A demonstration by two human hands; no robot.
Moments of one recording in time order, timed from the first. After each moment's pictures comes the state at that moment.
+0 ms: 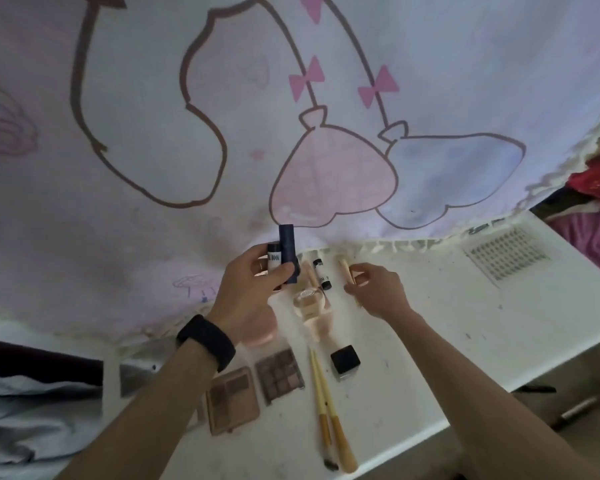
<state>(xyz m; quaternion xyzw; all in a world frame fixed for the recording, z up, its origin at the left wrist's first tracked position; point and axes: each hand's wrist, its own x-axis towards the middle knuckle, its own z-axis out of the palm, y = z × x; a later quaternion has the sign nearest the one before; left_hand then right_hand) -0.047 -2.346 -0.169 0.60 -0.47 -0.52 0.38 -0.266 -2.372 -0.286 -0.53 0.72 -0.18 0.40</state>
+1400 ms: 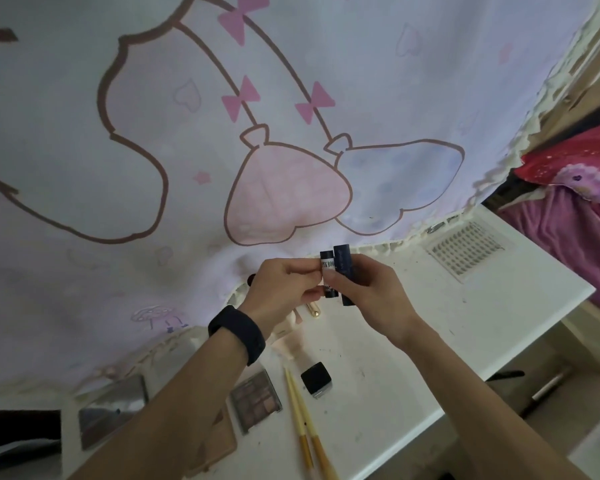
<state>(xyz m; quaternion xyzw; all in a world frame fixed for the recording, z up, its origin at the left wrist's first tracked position) -0.130 -2.368 -0.160 0.57 -0.47 -0.62 0.26 -0.286 -2.334 -0.210 -0.44 0.58 -0.46 0.52</state>
